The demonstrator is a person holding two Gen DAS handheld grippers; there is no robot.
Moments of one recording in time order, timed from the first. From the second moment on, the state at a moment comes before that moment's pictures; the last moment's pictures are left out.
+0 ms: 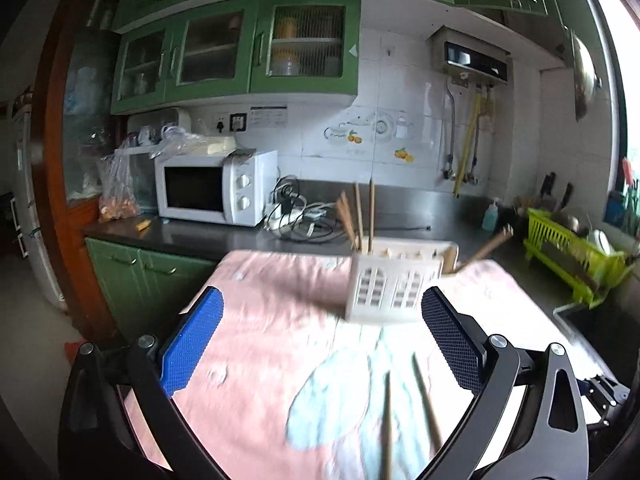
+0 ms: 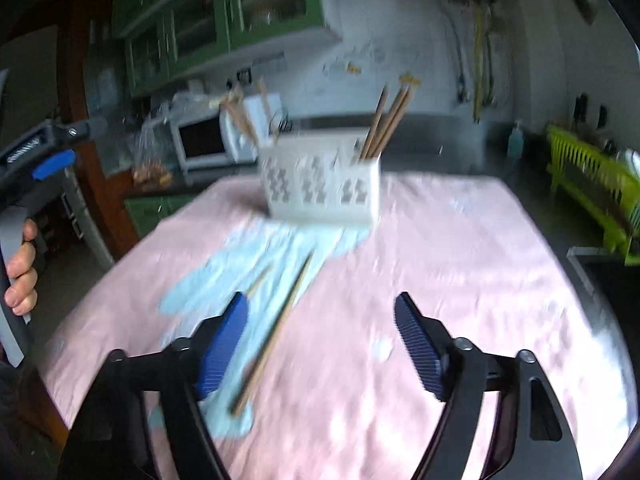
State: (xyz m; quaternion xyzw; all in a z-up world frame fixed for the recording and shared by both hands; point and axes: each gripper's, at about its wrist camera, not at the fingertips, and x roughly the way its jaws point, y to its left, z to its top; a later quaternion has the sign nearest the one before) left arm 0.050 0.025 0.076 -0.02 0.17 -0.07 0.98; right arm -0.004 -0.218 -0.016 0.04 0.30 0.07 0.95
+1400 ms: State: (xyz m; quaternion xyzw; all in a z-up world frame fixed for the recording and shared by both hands) left arm 0.028 0.075 -0.053 -0.09 0.30 -0.05 0.95; right arm 0.026 -0.151 -0.092 0.03 0.44 0.07 0.90
